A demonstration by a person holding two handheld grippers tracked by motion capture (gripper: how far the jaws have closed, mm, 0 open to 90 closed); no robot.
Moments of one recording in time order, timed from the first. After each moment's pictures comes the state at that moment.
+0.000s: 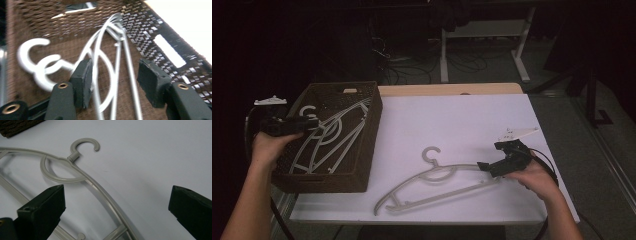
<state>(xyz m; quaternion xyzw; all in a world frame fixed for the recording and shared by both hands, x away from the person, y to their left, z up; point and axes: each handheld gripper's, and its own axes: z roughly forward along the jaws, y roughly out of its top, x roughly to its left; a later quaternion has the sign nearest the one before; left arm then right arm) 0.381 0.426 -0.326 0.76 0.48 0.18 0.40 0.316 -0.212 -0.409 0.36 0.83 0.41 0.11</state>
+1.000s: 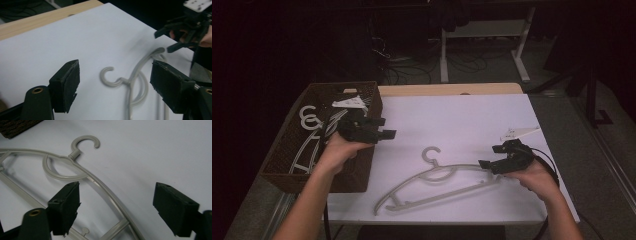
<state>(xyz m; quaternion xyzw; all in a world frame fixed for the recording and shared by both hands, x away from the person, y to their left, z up) 0.361 0.225 -0.323 0.82 0.30 0.04 0.49 0.314 -0.215 -0.405 0.38 0.83 0.40 0.09</state>
